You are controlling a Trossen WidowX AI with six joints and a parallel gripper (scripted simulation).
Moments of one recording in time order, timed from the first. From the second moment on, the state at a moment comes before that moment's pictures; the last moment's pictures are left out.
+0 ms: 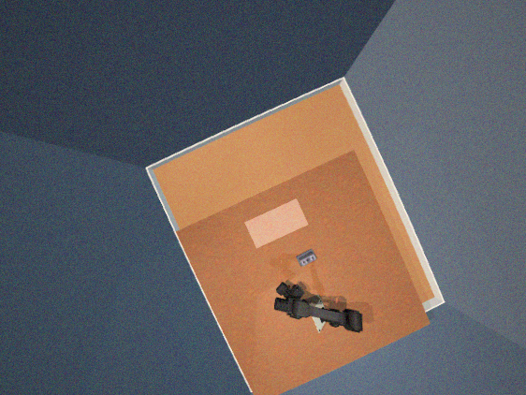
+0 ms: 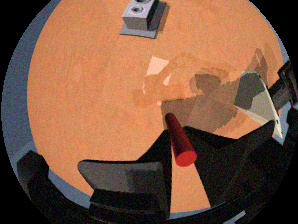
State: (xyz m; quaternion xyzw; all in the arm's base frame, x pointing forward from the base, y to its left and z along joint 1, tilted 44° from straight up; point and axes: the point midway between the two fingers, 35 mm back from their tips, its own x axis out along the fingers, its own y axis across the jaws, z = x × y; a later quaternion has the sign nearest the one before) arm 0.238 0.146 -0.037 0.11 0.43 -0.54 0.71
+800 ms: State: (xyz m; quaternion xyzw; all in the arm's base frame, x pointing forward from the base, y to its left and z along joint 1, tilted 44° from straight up) arm 0.276 0.118 -0.005 0.13 0.44 -0.54 0.71
